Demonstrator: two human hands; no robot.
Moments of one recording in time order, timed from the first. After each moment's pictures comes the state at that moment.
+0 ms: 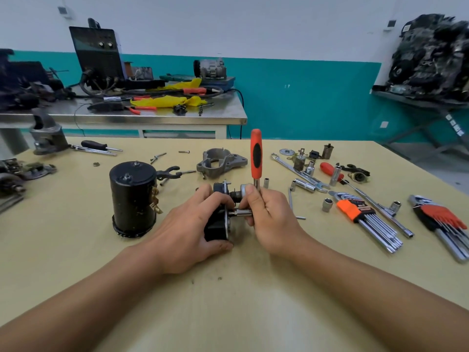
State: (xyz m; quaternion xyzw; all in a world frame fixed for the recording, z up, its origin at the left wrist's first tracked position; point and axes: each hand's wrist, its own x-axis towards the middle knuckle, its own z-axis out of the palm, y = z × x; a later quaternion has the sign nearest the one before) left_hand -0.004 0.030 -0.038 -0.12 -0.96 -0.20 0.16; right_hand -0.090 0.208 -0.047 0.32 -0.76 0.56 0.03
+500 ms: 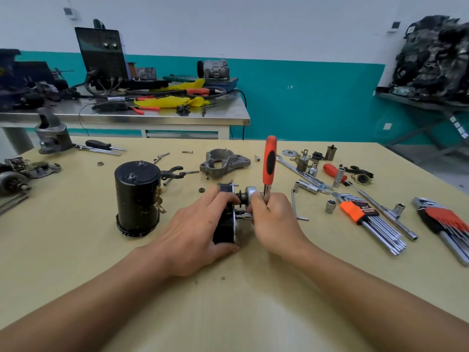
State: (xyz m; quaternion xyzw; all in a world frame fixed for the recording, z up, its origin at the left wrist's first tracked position) left_hand -0.002 0.039 -0.037 -0.12 -0.97 -0.15 0.16; right_hand -0.080 0.200 -0.039 0.21 -0.82 0.54 0.01
